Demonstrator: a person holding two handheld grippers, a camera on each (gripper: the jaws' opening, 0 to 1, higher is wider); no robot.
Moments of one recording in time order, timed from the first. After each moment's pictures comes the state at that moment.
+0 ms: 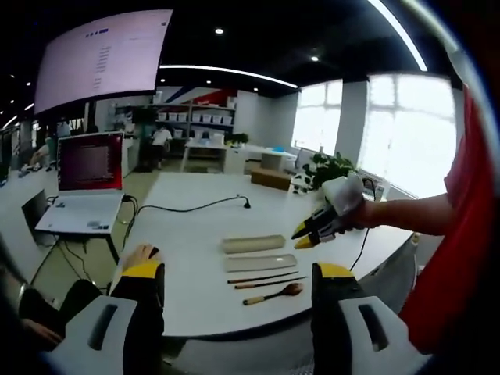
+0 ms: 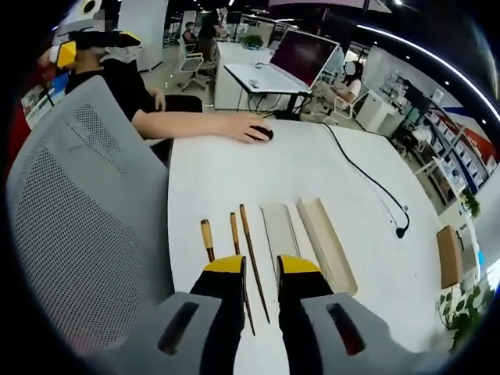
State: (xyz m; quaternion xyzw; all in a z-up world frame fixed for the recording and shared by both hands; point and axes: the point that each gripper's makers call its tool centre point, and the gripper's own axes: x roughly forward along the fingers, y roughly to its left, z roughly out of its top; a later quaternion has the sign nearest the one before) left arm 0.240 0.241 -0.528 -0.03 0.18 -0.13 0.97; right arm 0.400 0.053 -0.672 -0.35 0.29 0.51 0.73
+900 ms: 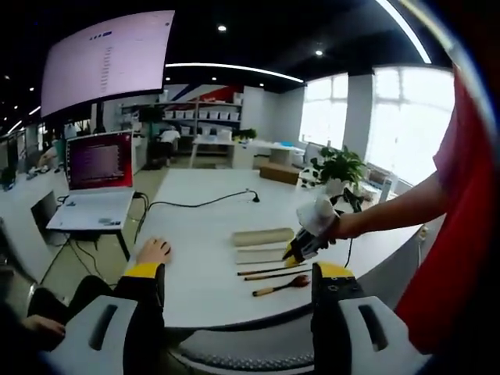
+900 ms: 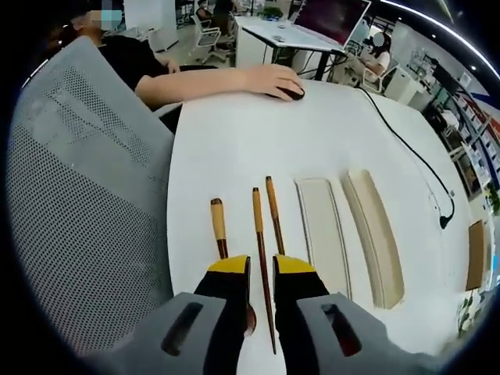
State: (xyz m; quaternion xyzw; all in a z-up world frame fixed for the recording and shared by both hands) left arm 0.227 0.246 -0.529 -0.02 0.20 -0.10 0.98; right arm 0.395 0.077 -0.756 -0.36 0.36 0.54 0.67
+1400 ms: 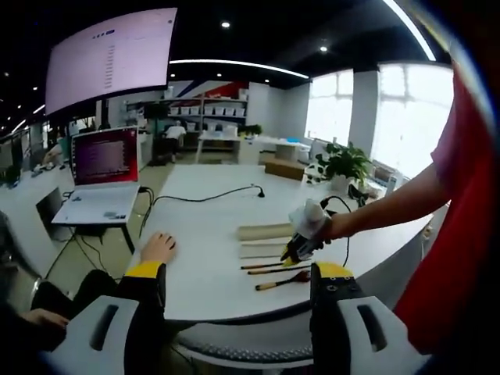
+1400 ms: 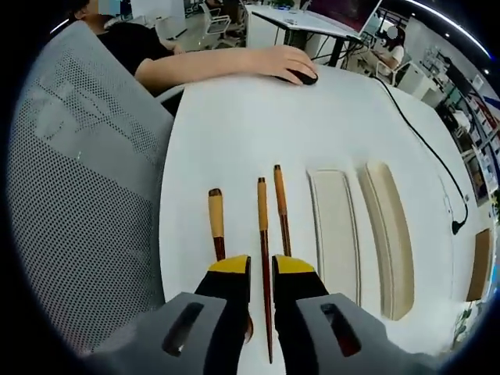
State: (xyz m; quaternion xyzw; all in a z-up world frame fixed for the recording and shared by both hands) left arm 0.219 0.250 -0.537 -0.02 0.21 -0.08 0.97; right arm 0.399 0.086 -0.788 -0.39 0.38 0.55 0.63
